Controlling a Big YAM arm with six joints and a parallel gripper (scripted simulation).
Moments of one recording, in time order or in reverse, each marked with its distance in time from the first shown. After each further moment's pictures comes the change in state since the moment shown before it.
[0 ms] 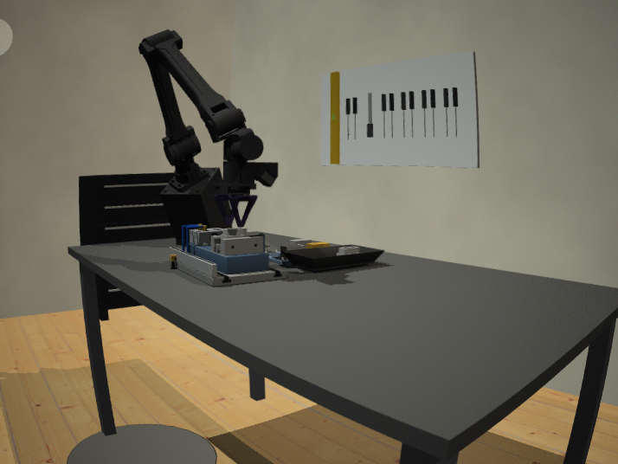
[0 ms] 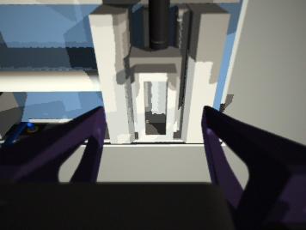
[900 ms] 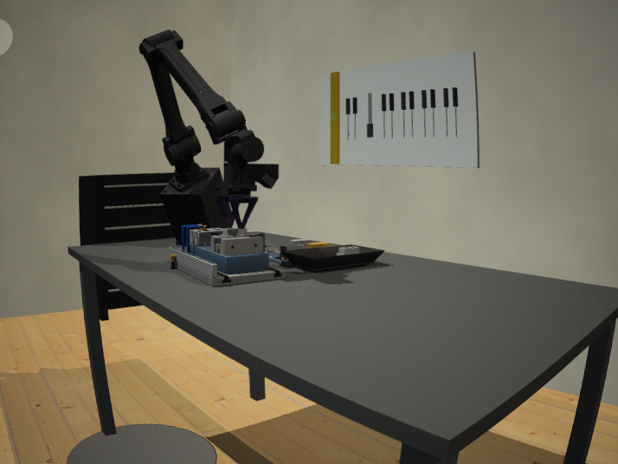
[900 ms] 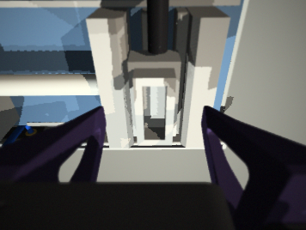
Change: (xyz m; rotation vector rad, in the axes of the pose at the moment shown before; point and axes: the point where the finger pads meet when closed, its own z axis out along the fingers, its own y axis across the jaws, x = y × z) arm -0.001 -0.001 0.004 0.001 0.000 0.001
